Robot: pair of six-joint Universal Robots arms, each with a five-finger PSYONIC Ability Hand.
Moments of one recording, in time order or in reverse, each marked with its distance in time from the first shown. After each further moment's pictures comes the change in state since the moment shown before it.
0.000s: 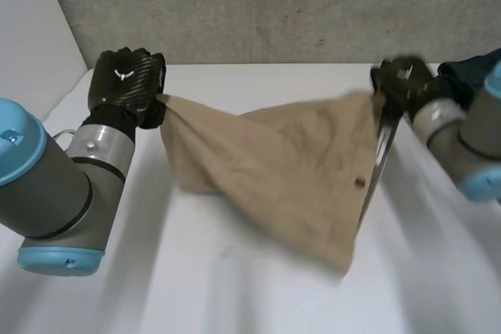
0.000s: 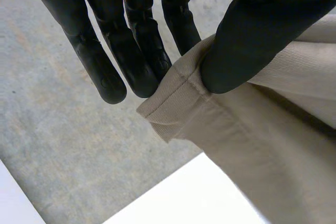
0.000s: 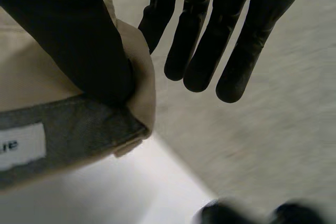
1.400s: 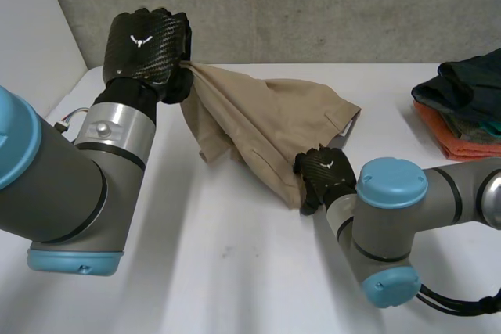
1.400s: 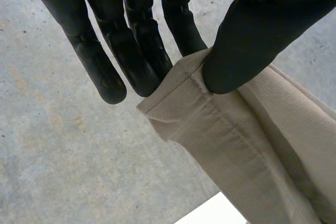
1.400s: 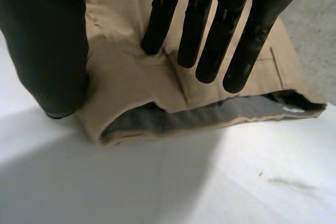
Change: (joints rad) left arm -0.127 0.037 0.092 -0.011 -0.051 -0.052; right arm 0.383 0.035 0.346 -0.089 0.339 0.240; left_hand 0.000 0.001 0.001 0.000 0.000; right_hand -0.407 -0.455 -0.468 -0.478 -0.460
